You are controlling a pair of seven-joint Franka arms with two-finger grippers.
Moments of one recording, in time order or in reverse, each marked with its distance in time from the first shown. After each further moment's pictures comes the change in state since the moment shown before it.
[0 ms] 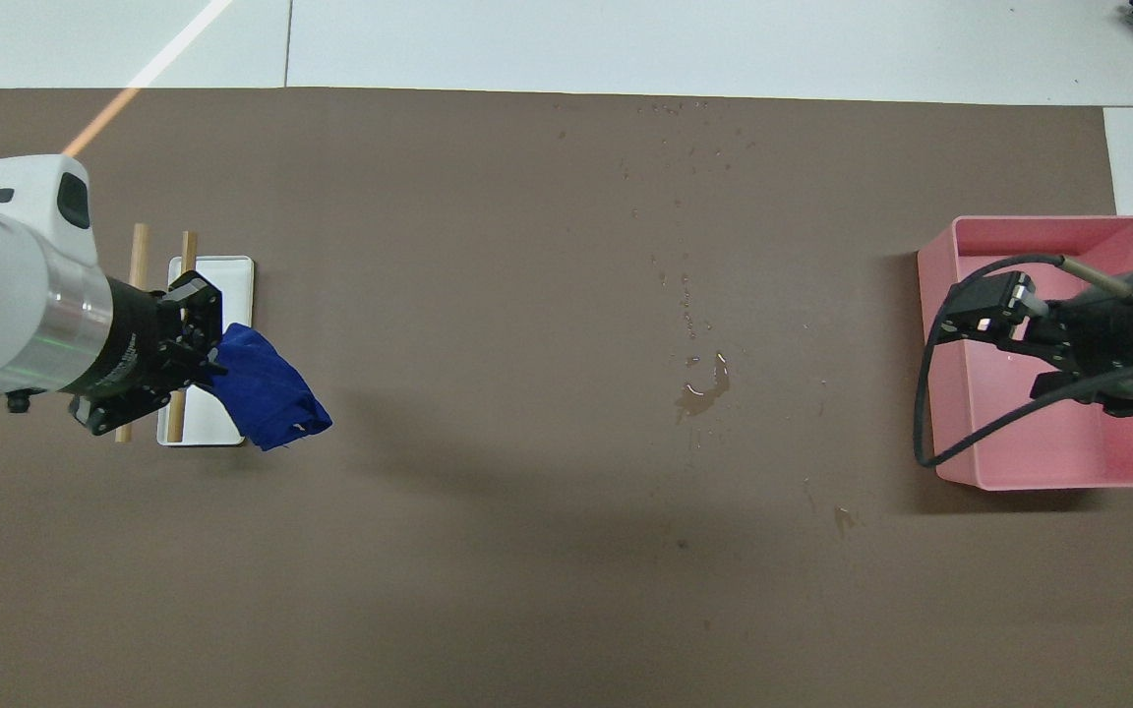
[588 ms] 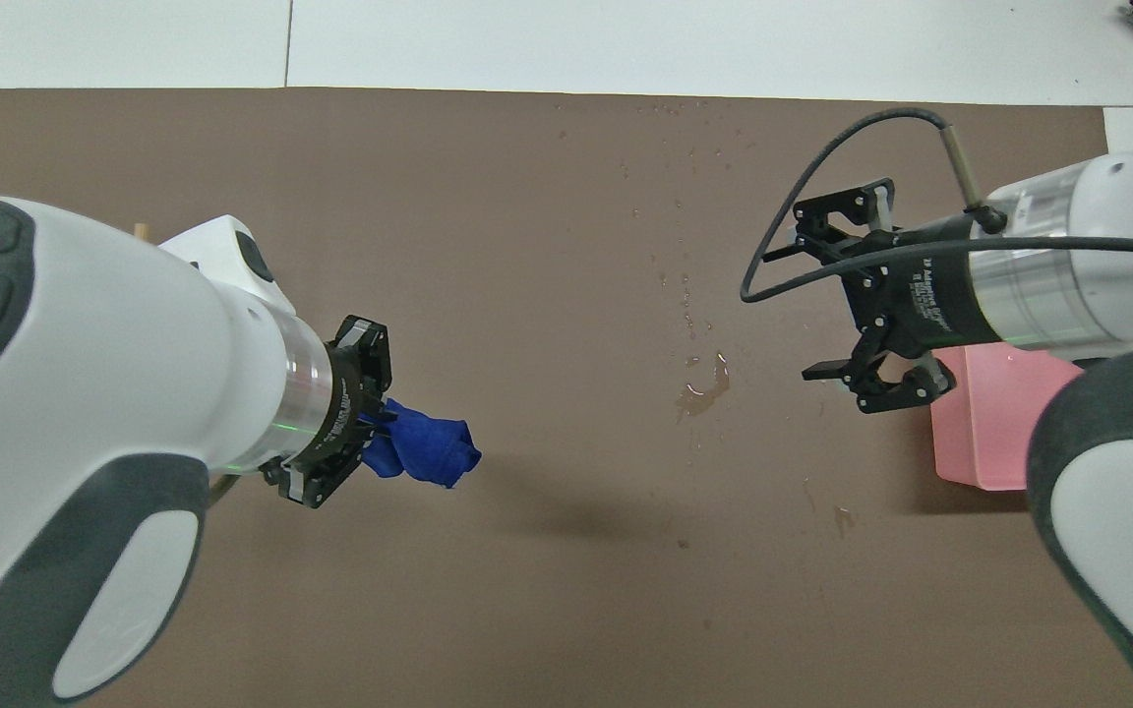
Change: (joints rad) left arm -0.048 0.000 -0.173 0.024 -0.089 0.027 -0.542; right arm 0.146 0.119 0.008 0.101 0.287 0.153 0.790
